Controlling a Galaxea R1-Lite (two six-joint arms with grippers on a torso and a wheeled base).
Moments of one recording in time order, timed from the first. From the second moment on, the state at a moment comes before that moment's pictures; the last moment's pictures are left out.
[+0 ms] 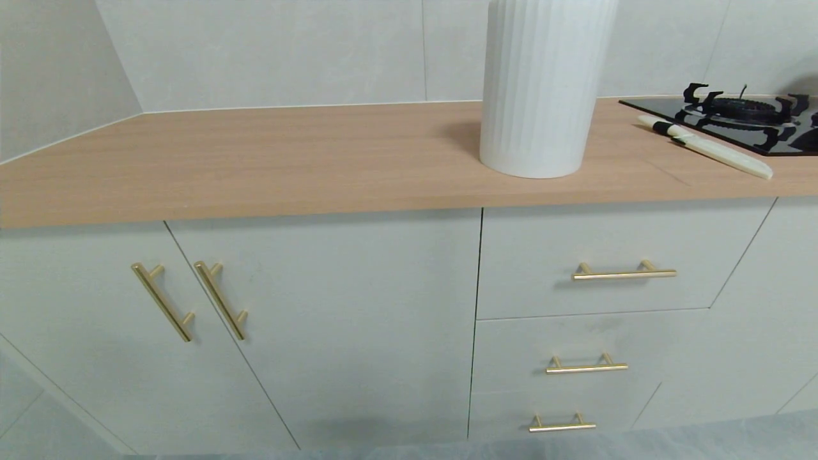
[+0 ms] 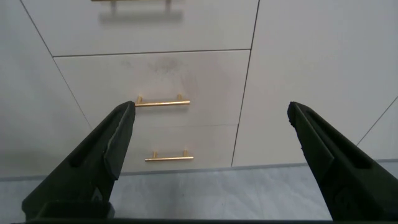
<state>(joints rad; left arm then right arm) 0.00 0.00 0.00 0.00 0.04 0.00 0.00 0.00 0.00 0.00 -0.01 0.00</state>
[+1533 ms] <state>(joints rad) 0.00 0.00 0.00 0.00 0.04 0.00 0.00 0.00 0.00 0.00 -0.01 0.00</state>
